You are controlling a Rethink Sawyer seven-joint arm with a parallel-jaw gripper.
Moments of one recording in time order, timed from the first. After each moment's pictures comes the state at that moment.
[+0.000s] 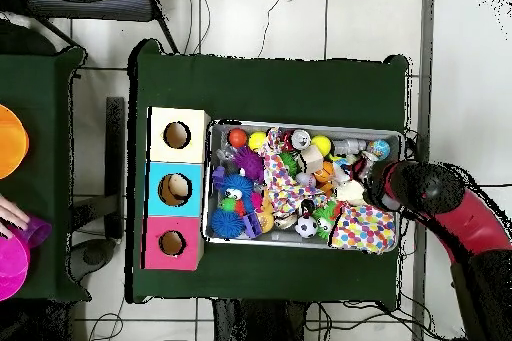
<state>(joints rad) -0.88 -0.53 0.29 1.57 -0.08 0.67 1.57</state>
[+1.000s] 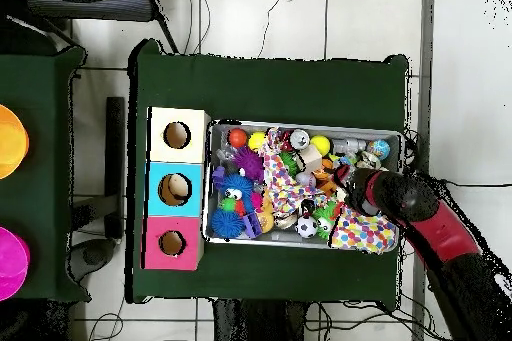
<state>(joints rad) -0.93 -0.44 0.34 1.65 -0.04 0.54 1.57</state>
